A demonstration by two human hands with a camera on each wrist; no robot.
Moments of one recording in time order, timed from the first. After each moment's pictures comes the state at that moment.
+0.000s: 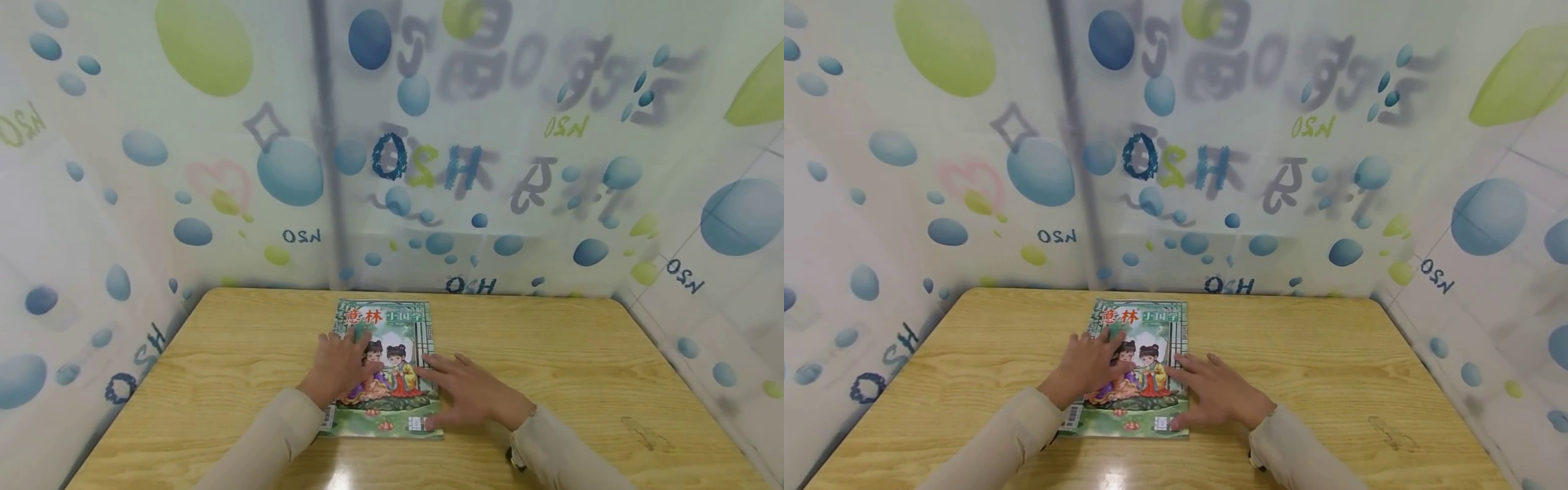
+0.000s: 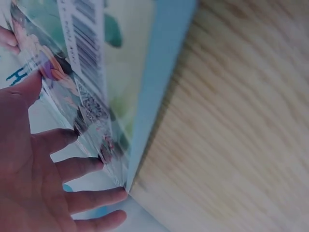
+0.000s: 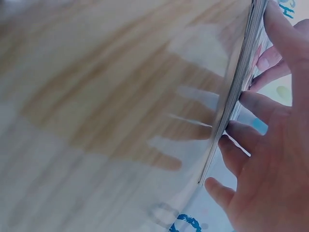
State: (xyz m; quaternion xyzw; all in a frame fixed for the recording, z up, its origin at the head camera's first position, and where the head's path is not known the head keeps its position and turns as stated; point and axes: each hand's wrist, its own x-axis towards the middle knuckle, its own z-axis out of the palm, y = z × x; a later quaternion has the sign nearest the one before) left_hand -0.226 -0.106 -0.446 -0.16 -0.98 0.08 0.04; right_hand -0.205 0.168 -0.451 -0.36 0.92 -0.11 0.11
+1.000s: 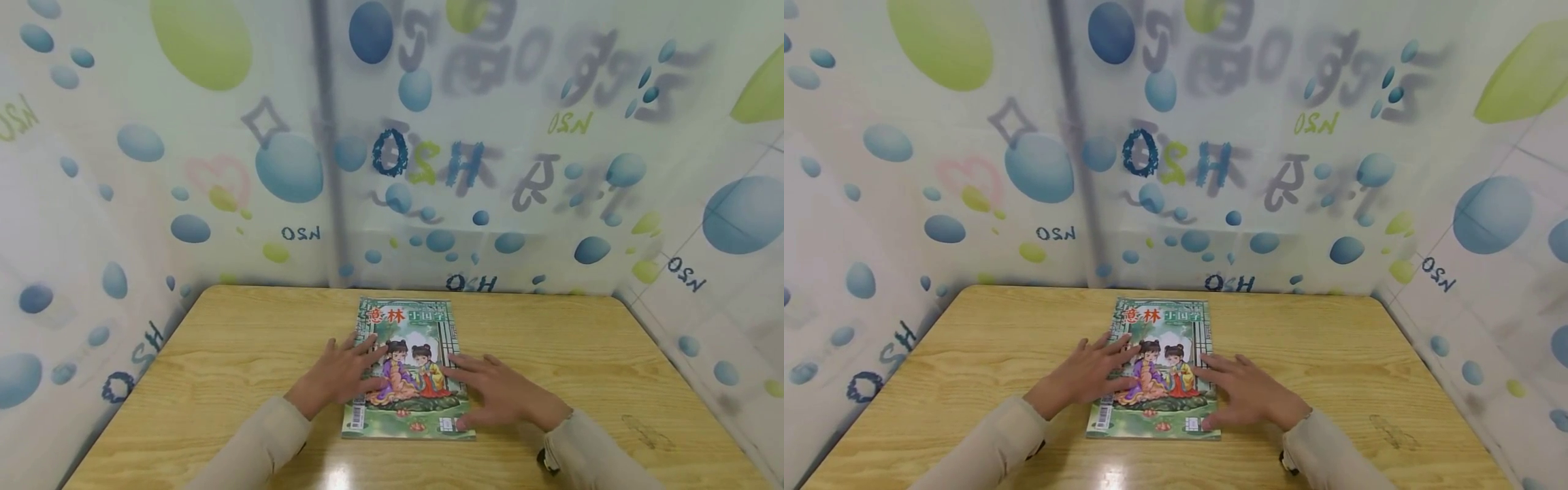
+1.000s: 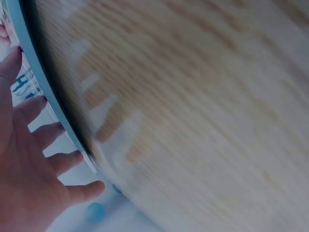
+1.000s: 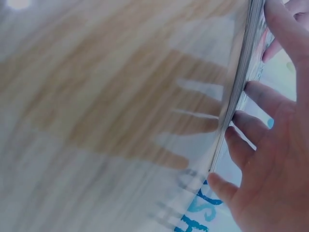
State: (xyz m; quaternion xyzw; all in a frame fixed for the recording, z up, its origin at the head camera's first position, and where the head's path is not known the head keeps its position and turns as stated) left_hand -0.220 -0.119 -0.452 -0.31 -0.95 -0.04 0.00; right_hand -0.203 0.216 -0.454 -0.37 0.92 -0.13 0.10
